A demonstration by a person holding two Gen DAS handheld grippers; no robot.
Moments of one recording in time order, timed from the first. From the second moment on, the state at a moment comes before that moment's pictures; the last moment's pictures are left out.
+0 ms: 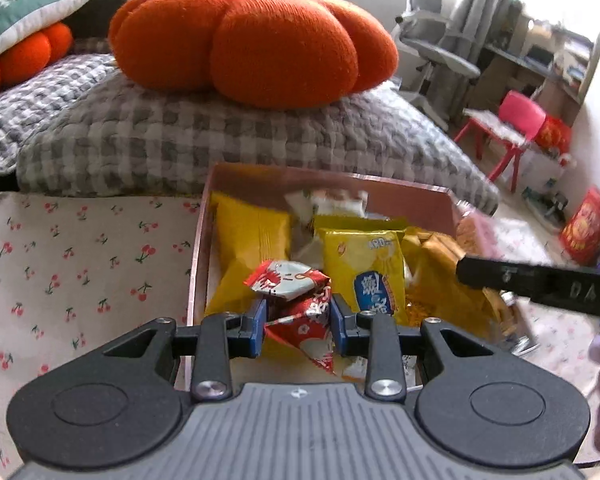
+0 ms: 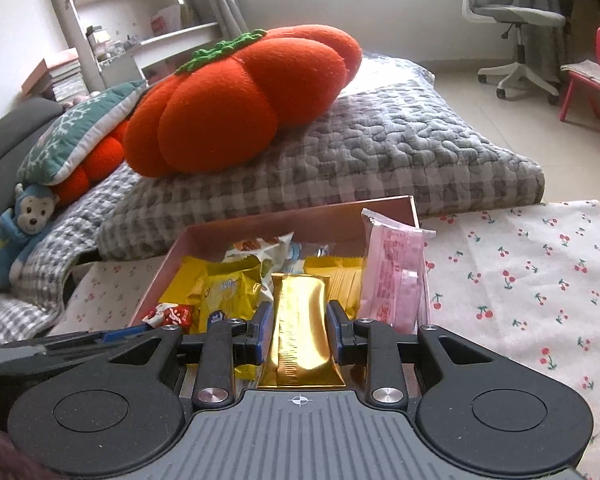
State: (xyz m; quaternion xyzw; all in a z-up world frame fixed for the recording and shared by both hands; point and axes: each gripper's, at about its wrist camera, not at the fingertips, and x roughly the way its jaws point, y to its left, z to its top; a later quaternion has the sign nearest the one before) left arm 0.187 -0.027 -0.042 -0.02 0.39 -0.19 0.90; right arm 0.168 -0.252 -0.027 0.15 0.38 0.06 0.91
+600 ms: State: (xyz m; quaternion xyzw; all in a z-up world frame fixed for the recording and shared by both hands) left arm 0.171 -0.022 -0.033 -0.02 0.40 -0.19 0.90; right arm 0.164 -0.256 -0.023 0.17 0.38 0.06 0.91
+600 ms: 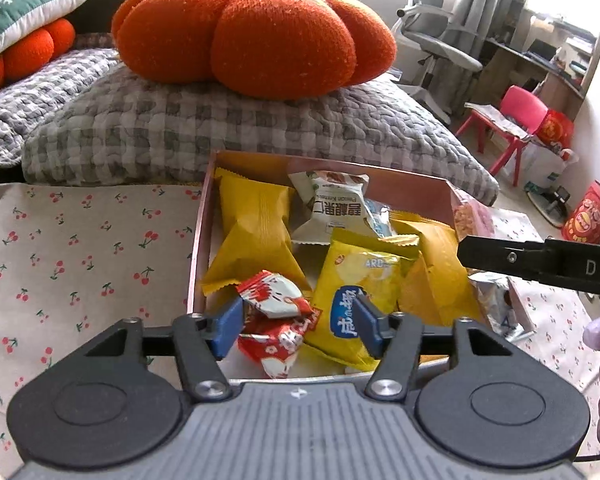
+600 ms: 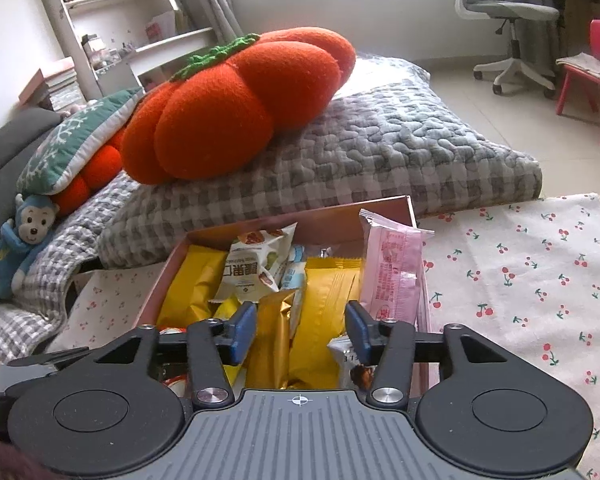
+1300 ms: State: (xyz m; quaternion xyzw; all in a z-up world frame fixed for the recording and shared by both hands) left arm 0.117 -0.018 -0.015 -0.04 0.43 -0.17 0.88; right arm 0.110 -0.247 0.016 0.12 0.40 0.08 0.91
